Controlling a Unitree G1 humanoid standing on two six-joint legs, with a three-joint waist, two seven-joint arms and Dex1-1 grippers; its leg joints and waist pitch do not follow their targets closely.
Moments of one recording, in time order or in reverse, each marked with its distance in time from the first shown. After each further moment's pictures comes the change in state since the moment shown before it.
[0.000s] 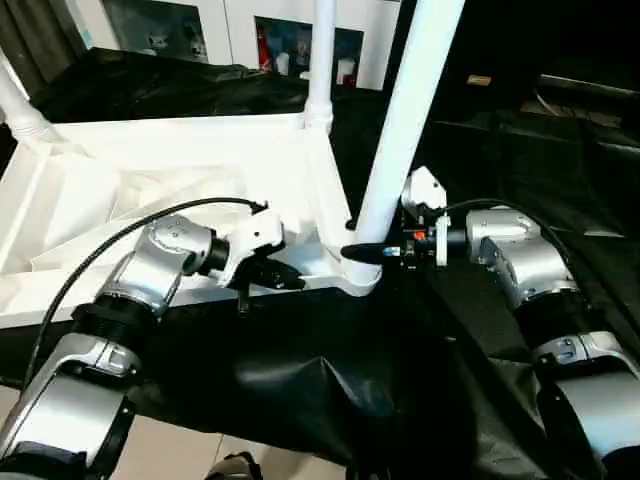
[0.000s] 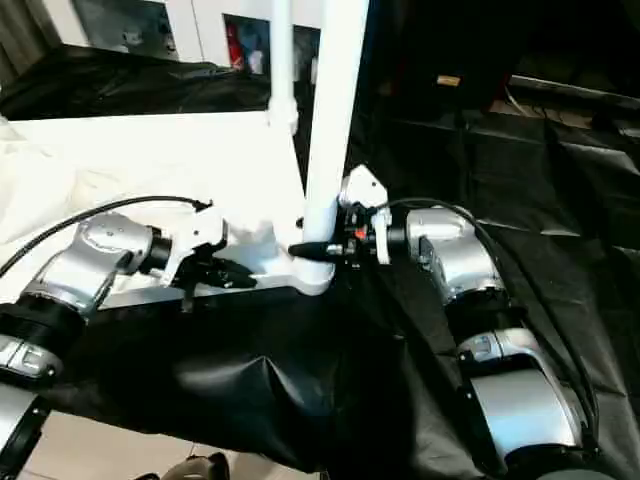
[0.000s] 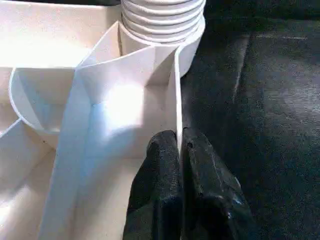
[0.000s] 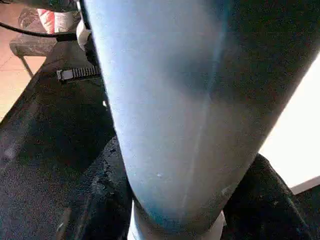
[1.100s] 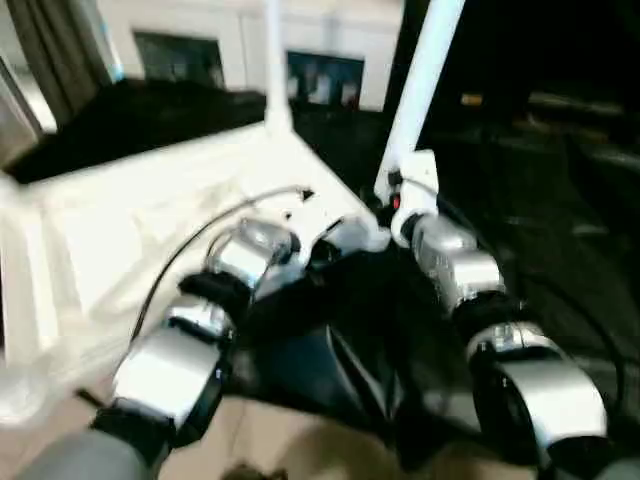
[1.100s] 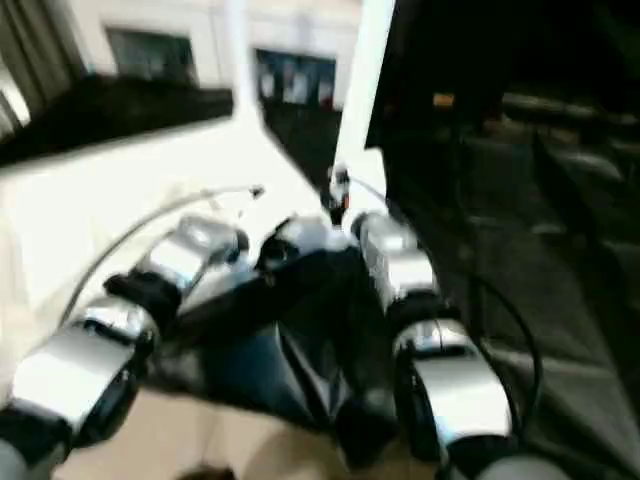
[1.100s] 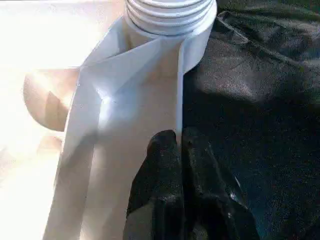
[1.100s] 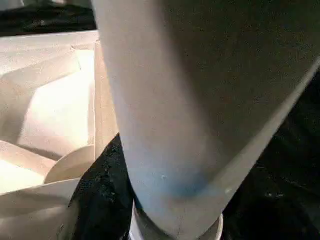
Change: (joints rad) left arm -0.245 -0.346 0.043 0.410 0.124 0.195 0.625; right arm -0.100 0.276 -0.208 0.263 -0.076 0.036 -1.069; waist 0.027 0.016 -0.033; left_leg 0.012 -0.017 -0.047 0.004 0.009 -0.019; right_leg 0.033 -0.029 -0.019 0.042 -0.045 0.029
